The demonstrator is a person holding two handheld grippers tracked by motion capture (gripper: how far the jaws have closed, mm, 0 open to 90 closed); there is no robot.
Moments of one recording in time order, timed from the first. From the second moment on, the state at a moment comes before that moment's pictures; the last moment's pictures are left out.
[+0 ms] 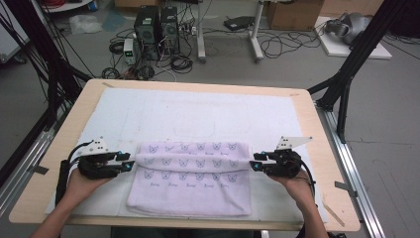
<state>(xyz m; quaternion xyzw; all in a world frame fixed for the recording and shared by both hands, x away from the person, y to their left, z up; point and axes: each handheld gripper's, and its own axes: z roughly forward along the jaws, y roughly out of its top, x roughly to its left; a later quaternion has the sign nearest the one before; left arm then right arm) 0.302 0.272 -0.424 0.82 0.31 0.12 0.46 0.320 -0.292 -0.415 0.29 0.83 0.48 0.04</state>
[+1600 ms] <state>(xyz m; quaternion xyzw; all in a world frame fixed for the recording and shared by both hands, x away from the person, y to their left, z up) 0.282 0.238 -0.423 0.87 0.23 0.08 0.43 0.284 -0.252 -0.425 0.19 0.88 0.44 0.01</state>
